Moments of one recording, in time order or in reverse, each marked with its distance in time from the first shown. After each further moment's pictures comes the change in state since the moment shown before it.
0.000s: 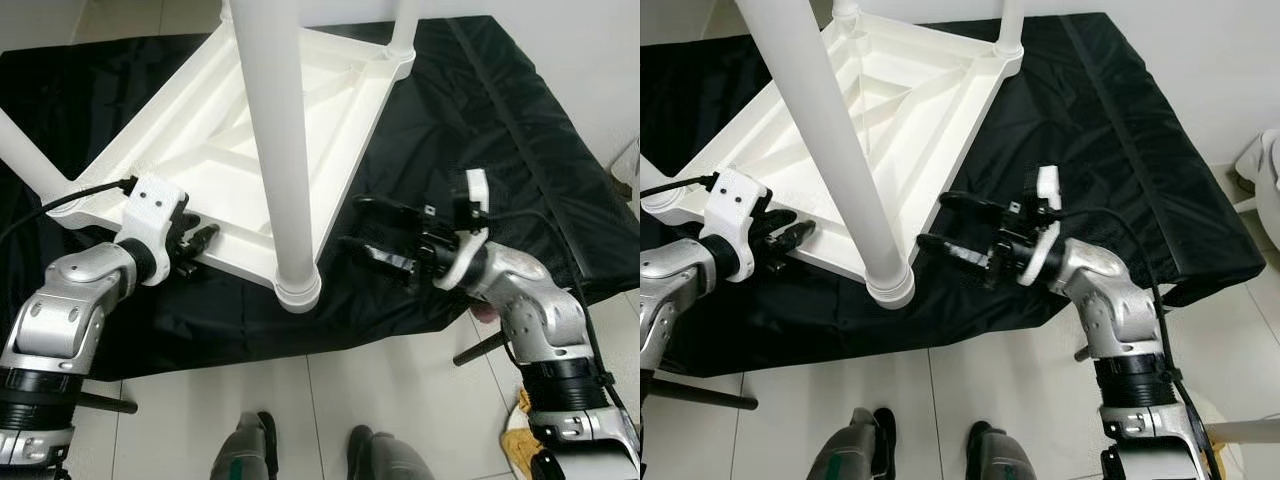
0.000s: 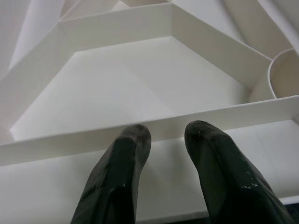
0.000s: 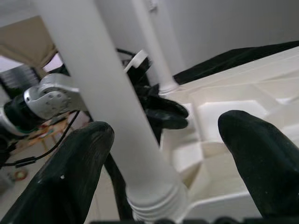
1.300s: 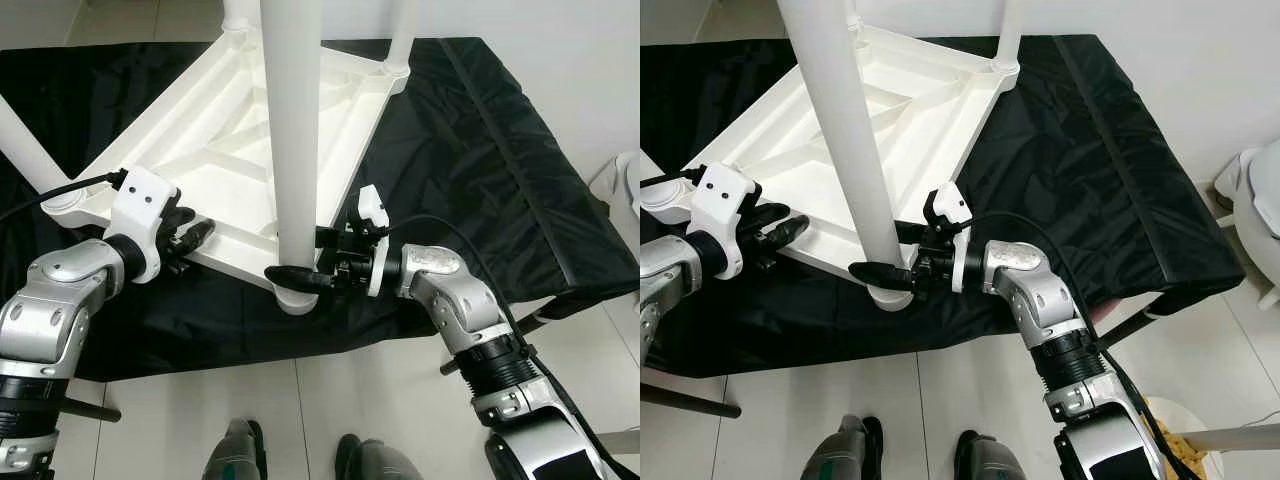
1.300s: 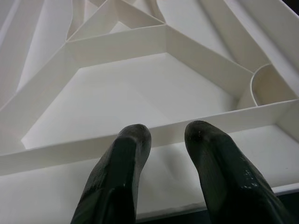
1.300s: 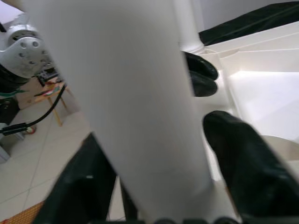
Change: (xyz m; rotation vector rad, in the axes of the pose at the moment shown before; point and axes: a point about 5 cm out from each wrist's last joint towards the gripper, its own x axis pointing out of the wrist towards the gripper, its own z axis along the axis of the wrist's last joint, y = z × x) left arm -0.008 0.001 0.006 0.032 -0.010 -0.023; right arm 0.060 0.002 -0.036 0.008 0.128 0.052
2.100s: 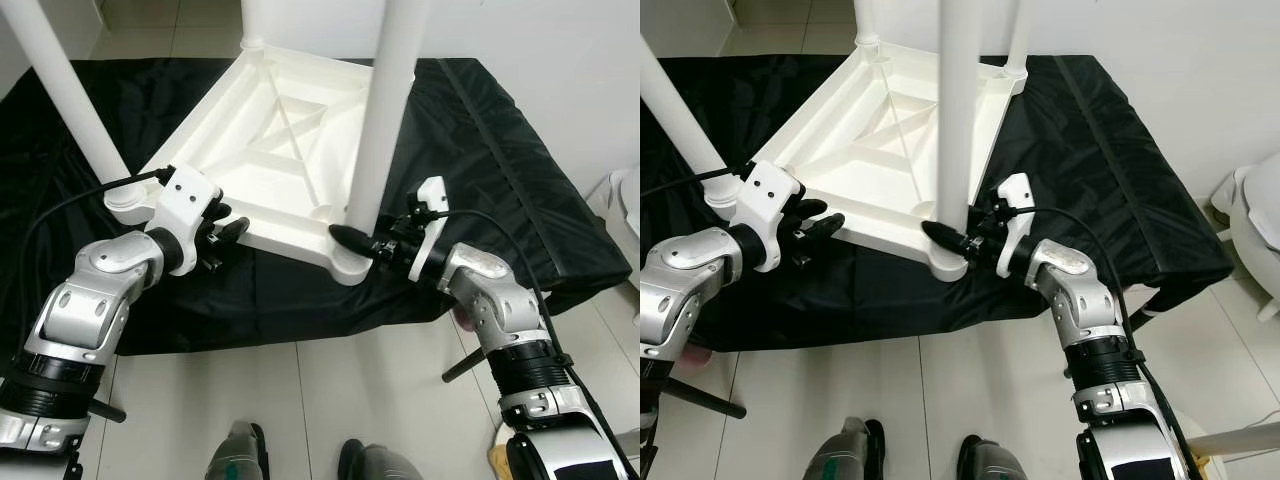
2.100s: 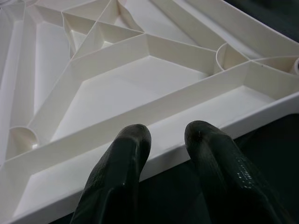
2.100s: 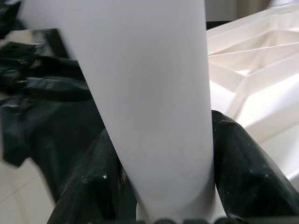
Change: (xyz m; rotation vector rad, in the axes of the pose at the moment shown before) left arm 0.031 -0.022 0.012 0.077 -0.045 -0.088; right arm -0.064 -0.041 -0.004 -0.017 -0.001 -0.503
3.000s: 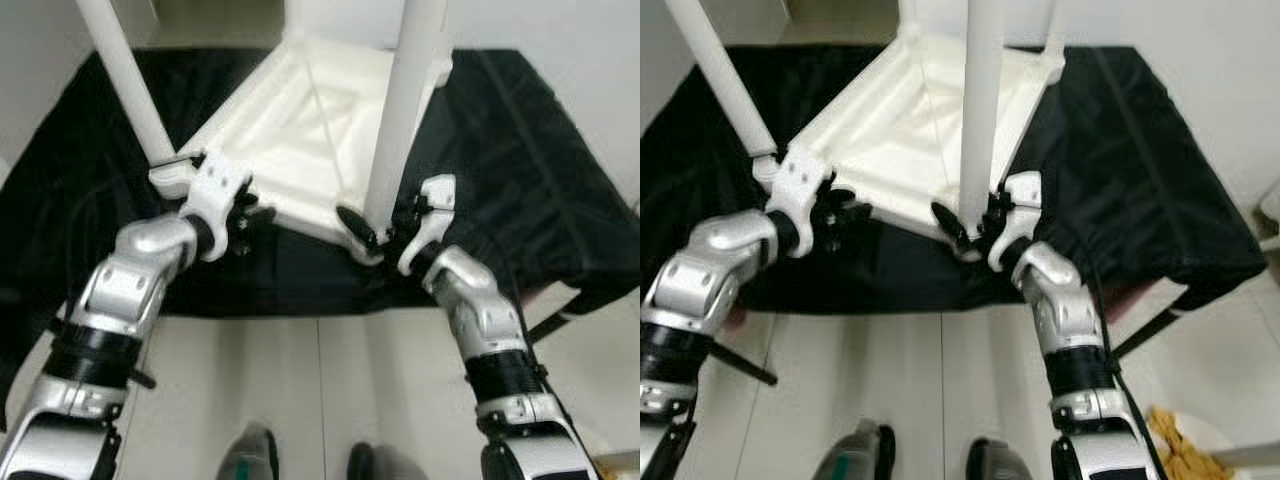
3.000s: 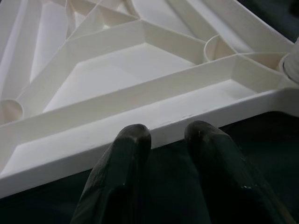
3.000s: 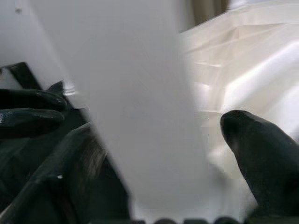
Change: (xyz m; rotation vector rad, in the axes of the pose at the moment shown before) left arm 0.023 -0.001 0.007 -0.061 -0.021 -0.004; right arm 0.007 0.001 -0.008 0.063 -0.090 -0.236
